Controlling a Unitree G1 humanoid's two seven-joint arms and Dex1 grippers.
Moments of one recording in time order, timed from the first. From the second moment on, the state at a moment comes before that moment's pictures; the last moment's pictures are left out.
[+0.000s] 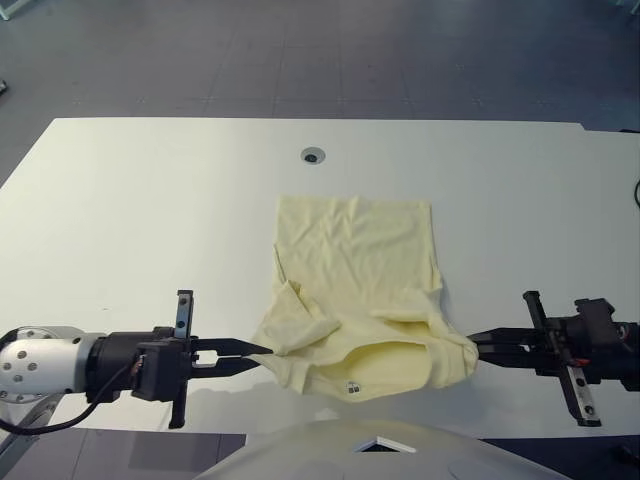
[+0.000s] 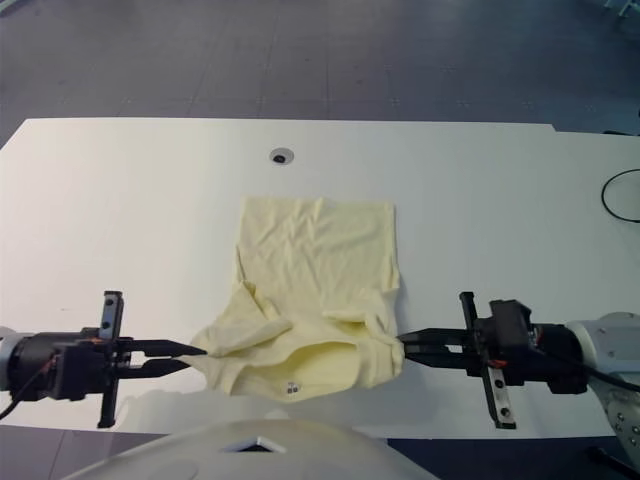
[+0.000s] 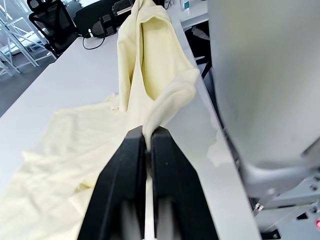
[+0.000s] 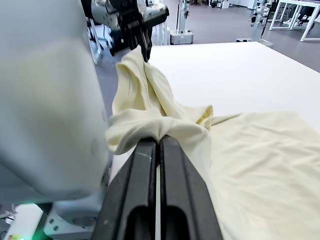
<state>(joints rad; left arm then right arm) 0.66 1.22 0.22 -0.65 -0.80 -0.34 -1.09 0.56 -1.05 -0.44 -0.62 1.02 0.23 1.32</state>
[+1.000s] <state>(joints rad) 0.83 0.96 0.84 -0.94 -1.24 0.35 -1.38 0.58 -1.01 -0.63 -0.71 1.19 0.59 1.53</state>
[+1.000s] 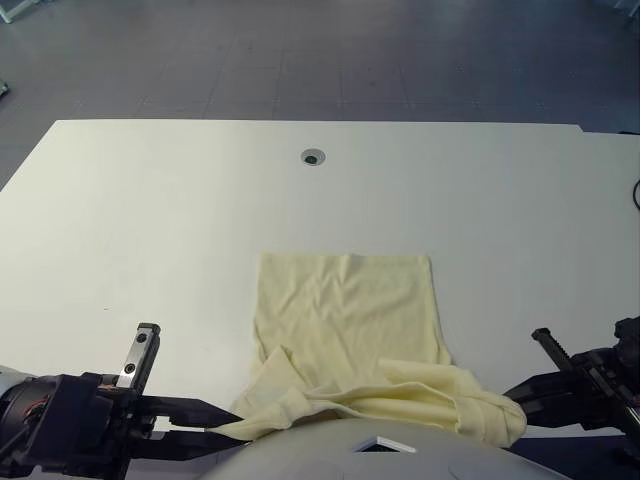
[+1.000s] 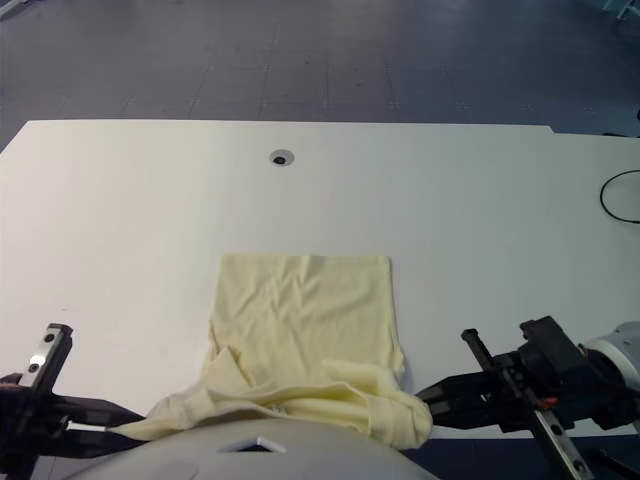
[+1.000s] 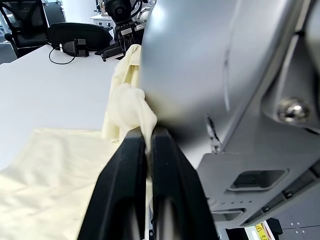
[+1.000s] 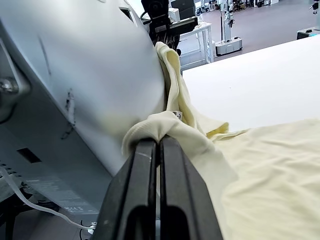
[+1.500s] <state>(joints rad) 0.32 1.00 0.34 -0.71 -0.99 0.40 -1.25 0.21 -1.02 -0.35 -0.47 1.01 0.60 1.42</state>
